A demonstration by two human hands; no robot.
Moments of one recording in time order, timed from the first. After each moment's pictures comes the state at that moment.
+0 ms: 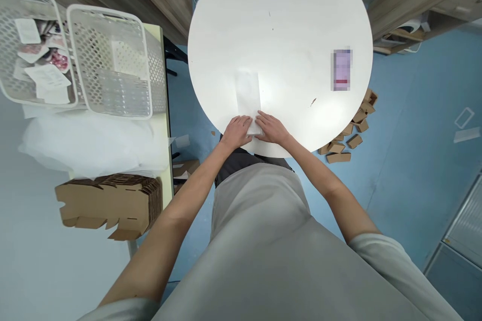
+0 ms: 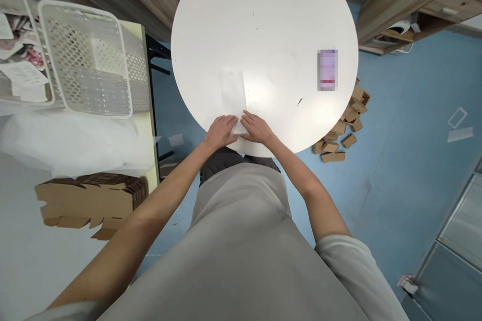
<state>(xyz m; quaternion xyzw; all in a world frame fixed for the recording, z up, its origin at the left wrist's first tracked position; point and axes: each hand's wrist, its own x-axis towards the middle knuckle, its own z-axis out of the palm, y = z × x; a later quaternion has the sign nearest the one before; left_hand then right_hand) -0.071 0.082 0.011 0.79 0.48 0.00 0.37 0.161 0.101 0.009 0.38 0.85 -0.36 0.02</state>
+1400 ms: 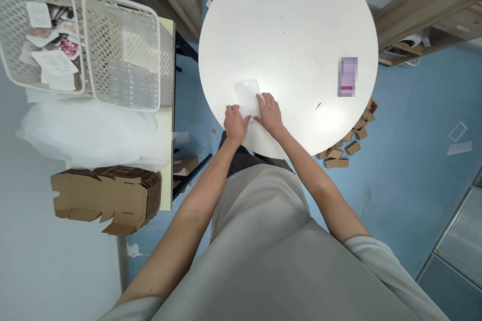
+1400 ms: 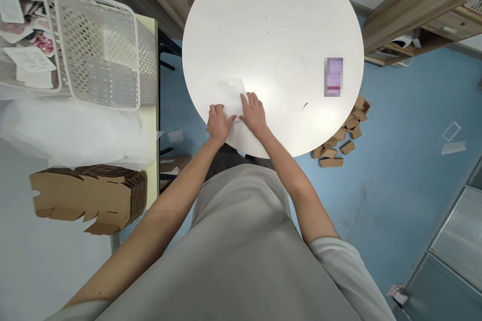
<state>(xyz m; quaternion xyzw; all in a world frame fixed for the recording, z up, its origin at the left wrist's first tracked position) -0.061 0.097 0.003 0.53 0.75 0.11 0.37 0.104 0.141 0.008 0.56 0.78 -0.28 -0.01</state>
